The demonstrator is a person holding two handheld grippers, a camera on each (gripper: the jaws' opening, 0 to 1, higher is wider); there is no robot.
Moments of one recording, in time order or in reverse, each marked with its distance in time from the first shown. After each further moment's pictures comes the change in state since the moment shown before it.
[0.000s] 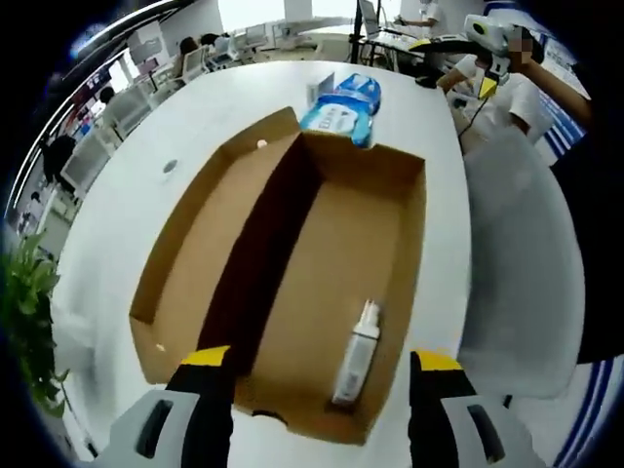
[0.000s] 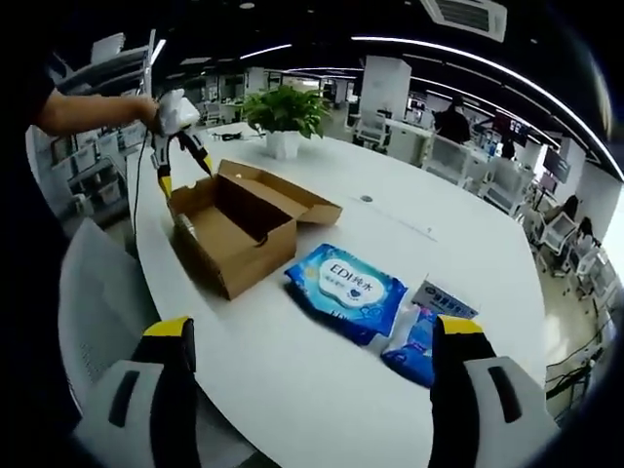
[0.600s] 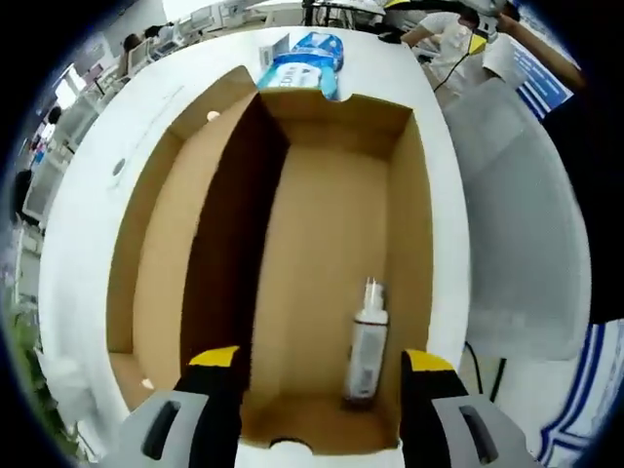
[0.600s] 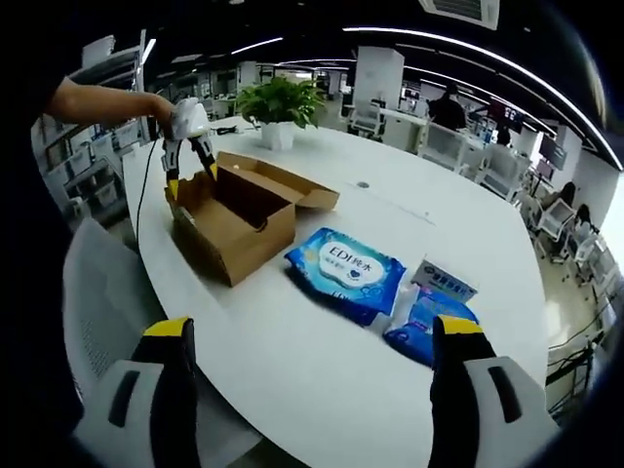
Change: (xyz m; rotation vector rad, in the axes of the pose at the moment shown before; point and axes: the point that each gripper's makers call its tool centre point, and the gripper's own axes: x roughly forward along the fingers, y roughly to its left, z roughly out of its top) left arm 0.027 -0.013 0.004 0.151 0.142 -0.099; right arm -0.007 -0.012 -0.019 0.037 0.042 -0.021
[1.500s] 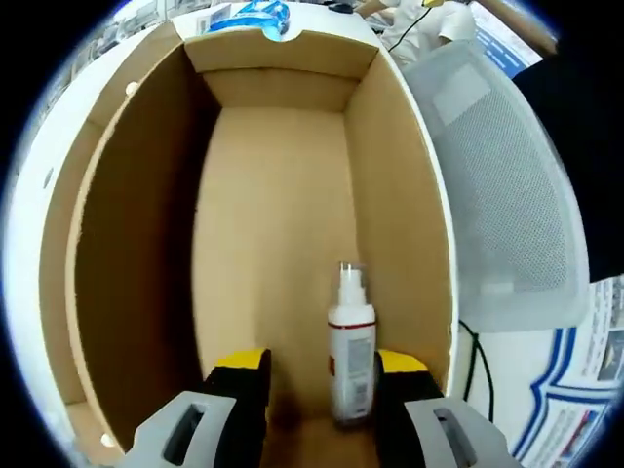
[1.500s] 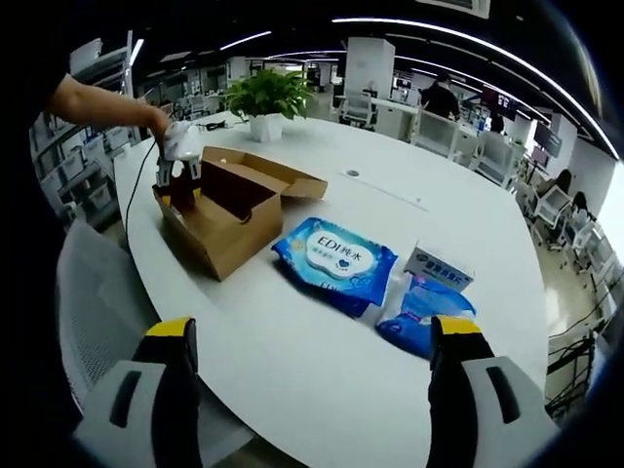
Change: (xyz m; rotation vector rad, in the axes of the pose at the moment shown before) left arm 0.054 -0.005 -0.025 0.117 0.060 -0.220; right arm 0.007 -0.008 -0.009 0.030 0.043 -0.011
